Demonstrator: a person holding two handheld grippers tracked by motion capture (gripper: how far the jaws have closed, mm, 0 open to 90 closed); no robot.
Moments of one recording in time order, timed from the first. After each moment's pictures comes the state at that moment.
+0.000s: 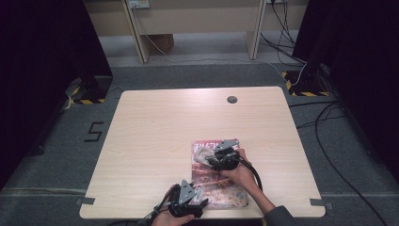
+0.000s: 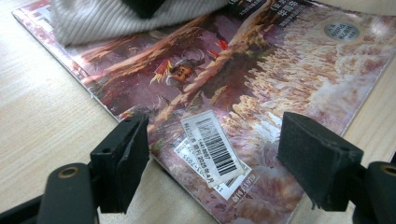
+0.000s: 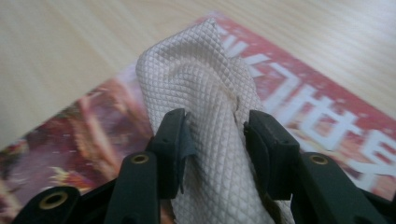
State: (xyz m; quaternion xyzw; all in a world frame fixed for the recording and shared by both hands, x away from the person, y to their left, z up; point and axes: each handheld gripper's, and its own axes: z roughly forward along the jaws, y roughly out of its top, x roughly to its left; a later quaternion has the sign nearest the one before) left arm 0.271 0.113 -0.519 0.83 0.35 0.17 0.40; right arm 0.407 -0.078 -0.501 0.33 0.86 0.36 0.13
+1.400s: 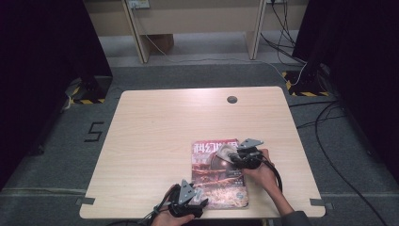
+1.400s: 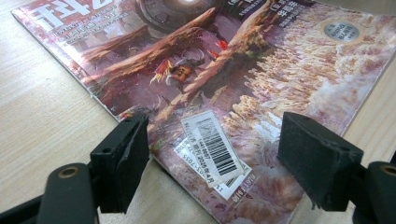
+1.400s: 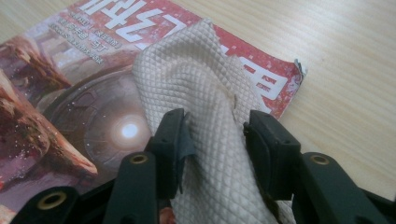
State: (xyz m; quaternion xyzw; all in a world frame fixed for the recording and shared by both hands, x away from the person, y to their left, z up) left arm 0.271 0.114 -0.519 0.83 0.35 0.17 0.41; right arm 0.406 -0.147 -0.498 0.38 0.84 0.33 0.18
